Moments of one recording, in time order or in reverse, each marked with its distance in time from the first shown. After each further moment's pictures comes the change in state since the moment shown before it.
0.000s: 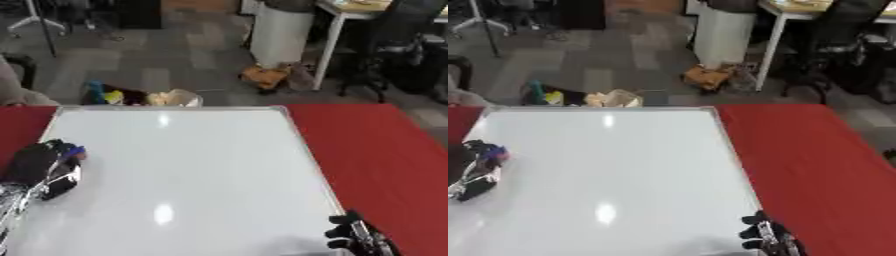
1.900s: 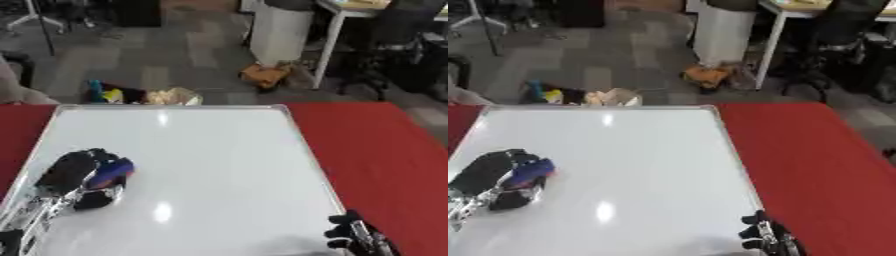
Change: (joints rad) left arm 0.050 -0.021 -0.042 -0.132 0.044 0.027 -0.053; right arm -0.001 0.000 0.000 0.000 0.000 0.000 0.000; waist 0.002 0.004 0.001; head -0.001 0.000
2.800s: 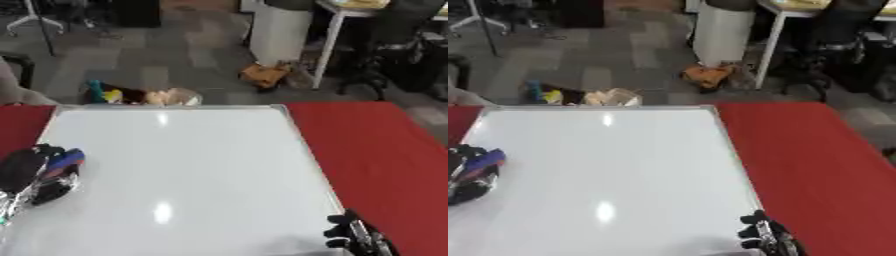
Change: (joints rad) left arm -0.011 0.049 0.073 0.093 0.013 0.071 0.054; right arm 0.001 0.000 0.000 0.000 0.000 -0.001 -0.001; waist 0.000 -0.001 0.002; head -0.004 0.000
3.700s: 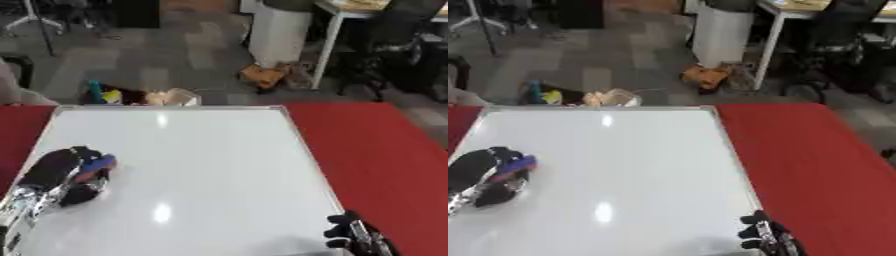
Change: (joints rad) left arm 0.000 -0.059 -0.152 -0.155 0.058 -0.145 -0.126; right arm 0.000 0.000 0.000 0.000 0.000 0.001 0.001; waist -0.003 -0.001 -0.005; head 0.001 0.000
